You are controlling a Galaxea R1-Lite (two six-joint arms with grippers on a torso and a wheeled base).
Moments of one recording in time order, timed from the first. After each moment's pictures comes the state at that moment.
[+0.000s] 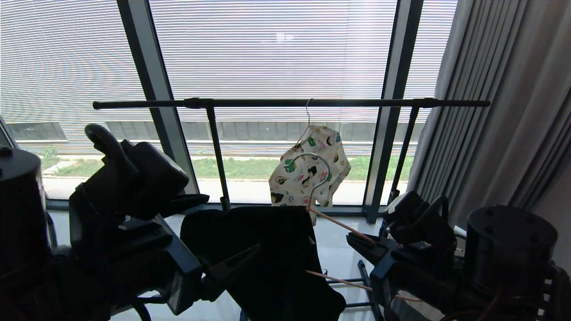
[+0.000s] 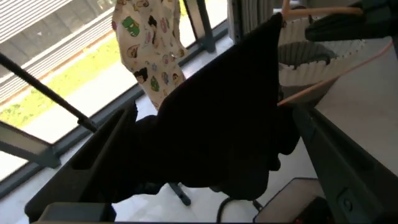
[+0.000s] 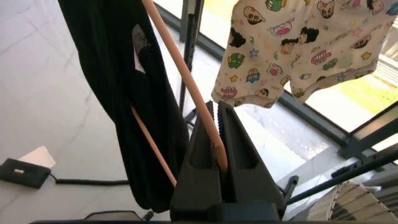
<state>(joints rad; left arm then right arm) -0.79 1.21 -0.69 -0.15 0.12 0.23 0.96 1.62 -0.49 -0.89 -0.13 -0.04</state>
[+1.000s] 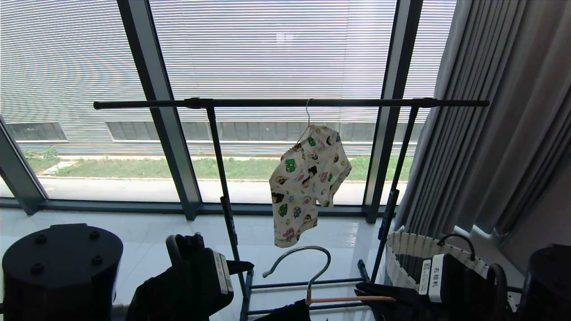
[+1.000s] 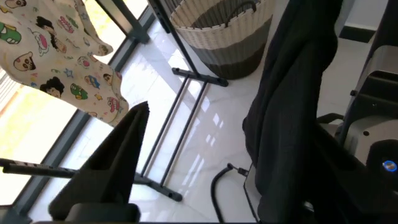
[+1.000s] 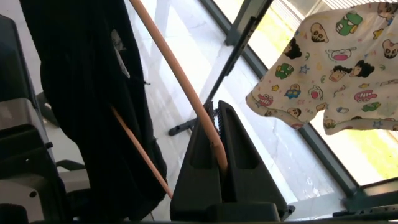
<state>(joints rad) -0.81 1.30 -0.46 -0.33 -0.17 0.39 1.04 1.48 -0.33 -0.89 0.04 -0.21</state>
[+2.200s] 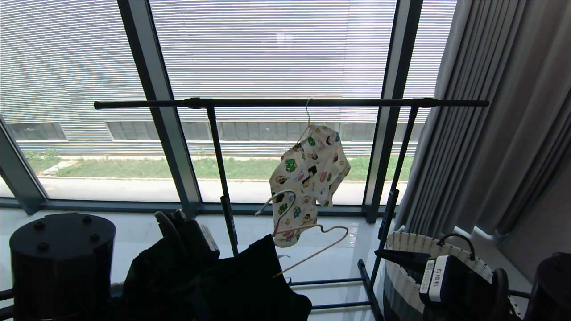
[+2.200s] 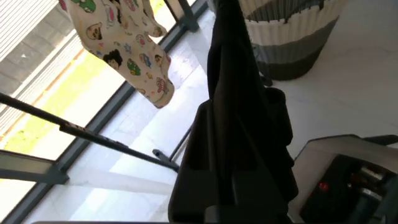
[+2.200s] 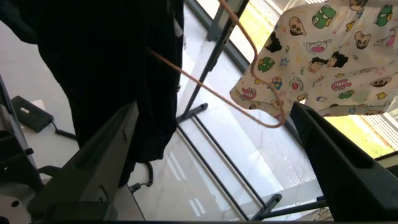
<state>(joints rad) -0.66 1.33 -0.41 -0.48 -0.07 0.41 1.08 1.47 -0.31 -0.89 -0.09 -0.20</state>
